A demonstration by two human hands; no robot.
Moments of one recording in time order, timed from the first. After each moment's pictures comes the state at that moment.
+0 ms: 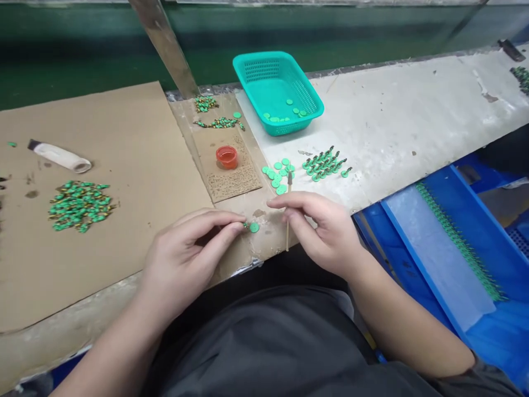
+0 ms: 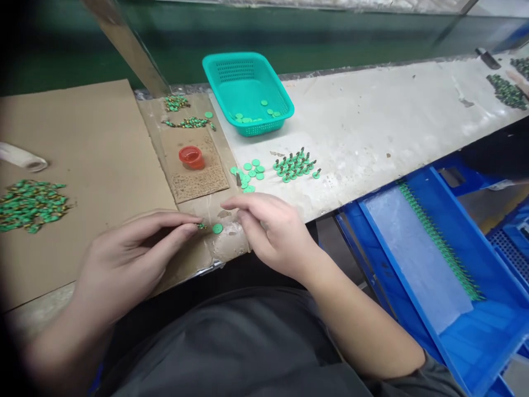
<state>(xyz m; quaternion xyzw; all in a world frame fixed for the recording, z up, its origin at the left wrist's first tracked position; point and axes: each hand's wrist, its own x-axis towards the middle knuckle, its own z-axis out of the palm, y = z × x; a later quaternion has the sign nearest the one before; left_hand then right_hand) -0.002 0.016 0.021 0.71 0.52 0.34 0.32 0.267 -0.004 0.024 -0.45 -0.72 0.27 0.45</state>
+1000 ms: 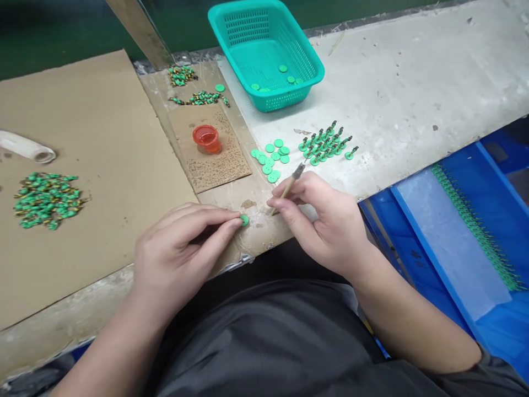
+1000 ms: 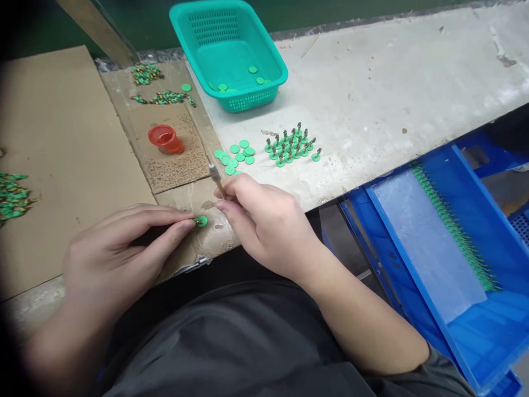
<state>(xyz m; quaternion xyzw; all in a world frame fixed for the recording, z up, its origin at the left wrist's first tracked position) 0.007 0.017 0.005 0.81 0.43 0.34 0.19 0.276 -0.002 0.015 -0.44 -0.73 0.21 0.48</state>
